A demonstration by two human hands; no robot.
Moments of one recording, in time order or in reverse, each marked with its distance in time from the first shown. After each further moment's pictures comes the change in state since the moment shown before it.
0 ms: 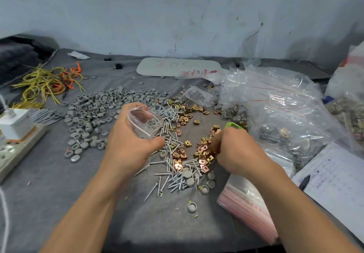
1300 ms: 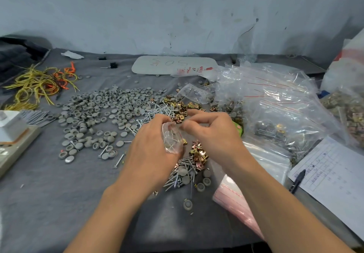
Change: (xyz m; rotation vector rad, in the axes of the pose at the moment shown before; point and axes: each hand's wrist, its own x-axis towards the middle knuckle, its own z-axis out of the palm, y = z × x) left_hand -0.015 0.007 0.042 0.480 -0.117 0.140; right_hand 0.000 -0.025 0.008 0.963 0.275 -0.225
